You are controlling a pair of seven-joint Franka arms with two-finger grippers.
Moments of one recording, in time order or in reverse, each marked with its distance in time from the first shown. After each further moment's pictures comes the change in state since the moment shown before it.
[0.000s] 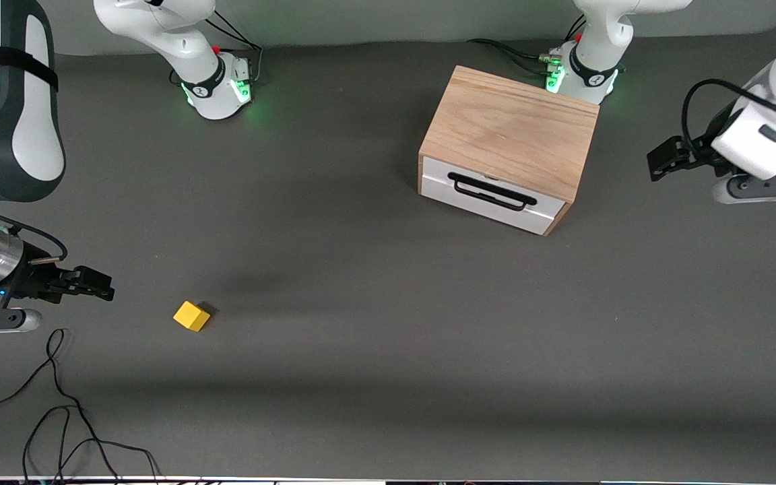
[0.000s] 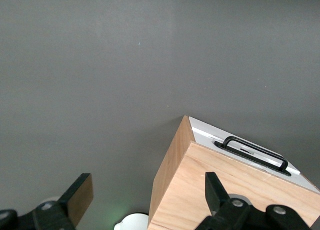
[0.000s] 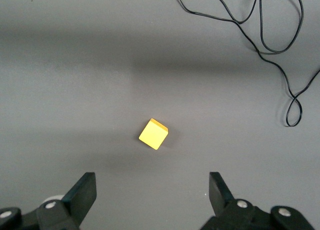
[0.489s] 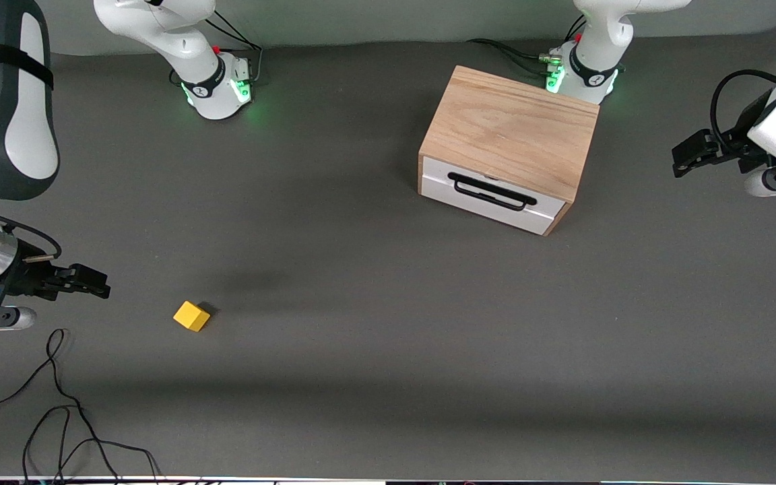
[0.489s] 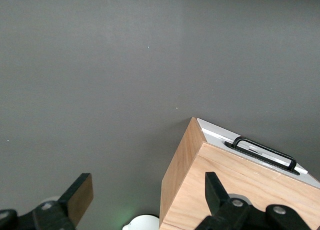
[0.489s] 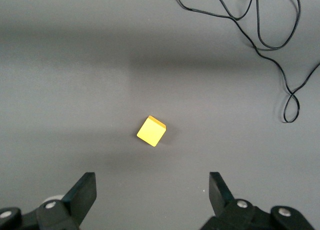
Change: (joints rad) left arm 0.046 -0.029 0.015 0.001 0.002 -0.006 0.074; right arm -0.001 -0.005 -0.004 0.000 0.000 -0.013 0.000
